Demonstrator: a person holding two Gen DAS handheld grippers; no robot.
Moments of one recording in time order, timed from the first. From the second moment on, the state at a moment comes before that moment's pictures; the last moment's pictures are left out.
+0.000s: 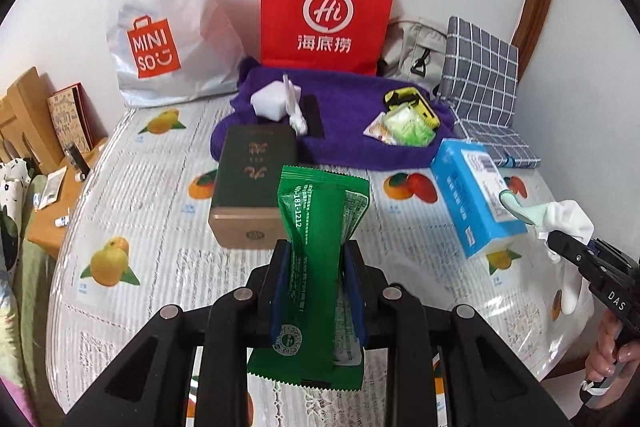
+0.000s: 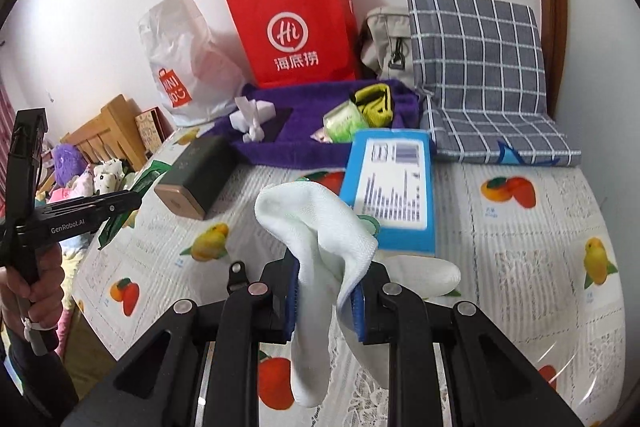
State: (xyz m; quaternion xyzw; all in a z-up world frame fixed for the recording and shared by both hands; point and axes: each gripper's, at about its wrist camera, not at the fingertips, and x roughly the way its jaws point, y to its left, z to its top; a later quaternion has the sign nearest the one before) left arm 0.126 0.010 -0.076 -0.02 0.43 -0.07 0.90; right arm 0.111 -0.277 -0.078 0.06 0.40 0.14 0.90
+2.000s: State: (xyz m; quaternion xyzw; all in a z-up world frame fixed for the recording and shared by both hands) left arm 0.276 0.021 -0.050 -0.04 0.42 -0.04 0.91; right arm 0.300 -0.262 -0.040 0.07 0.38 0.13 0.91
